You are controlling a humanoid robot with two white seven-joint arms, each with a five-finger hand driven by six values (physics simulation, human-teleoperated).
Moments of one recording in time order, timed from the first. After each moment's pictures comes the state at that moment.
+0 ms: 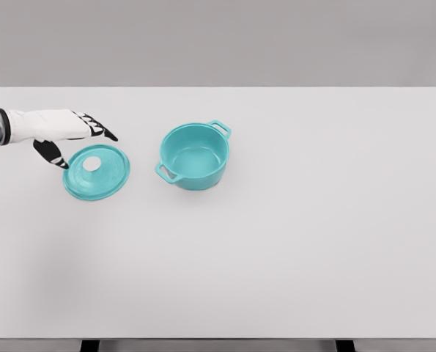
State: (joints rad) left arm -0.97 0.83 -1.04 -1.09 -0.30 -0.61 -0.49; right arm 0.04 0.00 0.51 -0.09 0.16 -0.04 0.31
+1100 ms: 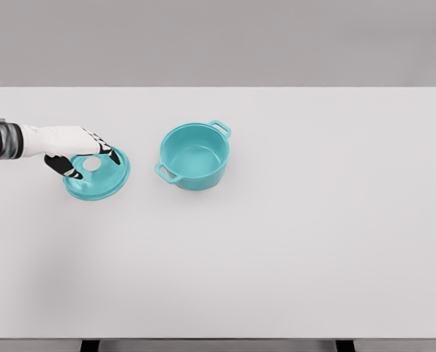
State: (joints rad) left arm -0.94 0.82 -1.08 -1.10 -0.30 -0.61 -0.50; right arm 0.04 0.00 0.51 -0.09 0.16 -0.04 0.31
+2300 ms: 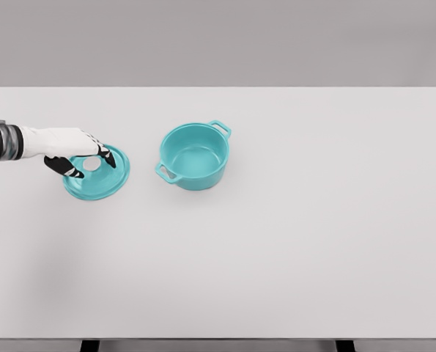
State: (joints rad) left arm -0.94 0.81 -1.08 -1.07 -0.31 -0.61 -0.50; right arm 0.04 0.00 0.51 -0.09 0.16 -0.04 0.31
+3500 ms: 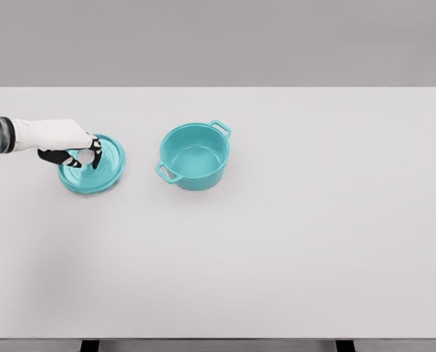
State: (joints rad) left arm -0.97 0.84 -1.07 -1.10 -0.32 -0.61 -0.50; right arm 0.04 0.00 0.51 -0.09 0.16 -0.04 0.31
